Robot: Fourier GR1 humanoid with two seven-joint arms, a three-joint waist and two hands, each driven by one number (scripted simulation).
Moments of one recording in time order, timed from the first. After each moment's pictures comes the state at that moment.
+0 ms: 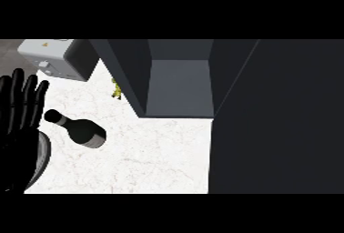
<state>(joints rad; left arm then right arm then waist) -0.01 0.10 0.02 -2.10 0.02 0.01 0.01 -0.01 -0.07 -0.03 -2.10 0.01 -0.01 -0.02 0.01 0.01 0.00</state>
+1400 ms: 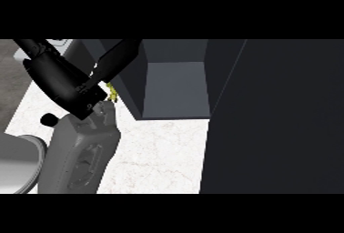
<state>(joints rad) -0.67 0.00 -0.13 -1.65 -1.01 1.04 0.82 0.13 -0.11 0.20 -2.38 -0.27 0.17 0.27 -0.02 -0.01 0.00</state>
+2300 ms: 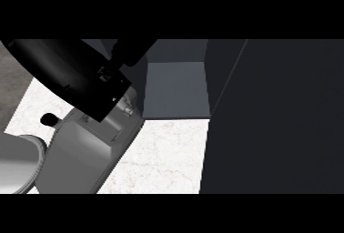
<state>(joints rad) -0.94 0.00 -0.23 -1.67 -1.56 0.80 1.32 0.04 -0.11 0.22 -2.39 -0.26 0.11 0.37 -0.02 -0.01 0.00</state>
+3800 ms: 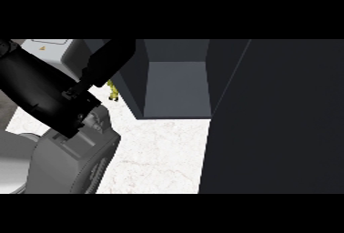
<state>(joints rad) -0.74 0.00 -0.19 -1.80 -1.46 0.75 1.27 -0.02 -0.12 0.17 -2.41 -0.17 0.00 0.44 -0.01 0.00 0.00</state>
